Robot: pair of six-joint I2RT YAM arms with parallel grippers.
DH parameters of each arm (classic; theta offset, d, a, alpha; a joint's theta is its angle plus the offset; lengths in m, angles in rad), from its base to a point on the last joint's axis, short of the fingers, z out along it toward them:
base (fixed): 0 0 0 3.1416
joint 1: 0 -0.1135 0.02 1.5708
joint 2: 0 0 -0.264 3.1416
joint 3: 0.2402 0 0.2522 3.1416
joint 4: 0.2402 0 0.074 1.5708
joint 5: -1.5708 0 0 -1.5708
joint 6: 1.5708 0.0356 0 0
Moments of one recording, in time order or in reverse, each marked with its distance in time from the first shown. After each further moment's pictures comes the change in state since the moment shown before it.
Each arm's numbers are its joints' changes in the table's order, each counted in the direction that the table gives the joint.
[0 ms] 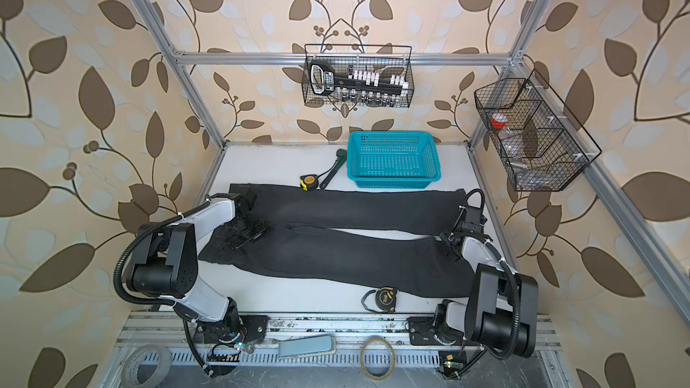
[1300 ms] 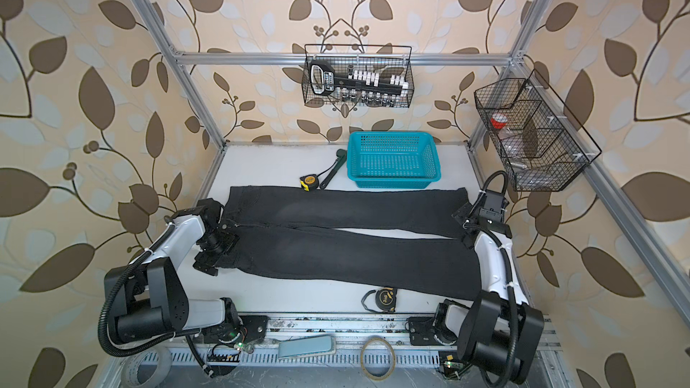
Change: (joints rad) left arm -0.288 -0.260 -0.135 0.148 0.081 -0.244; right arm 0.042 -0.198 0.228 0.264 0.007 -0.008
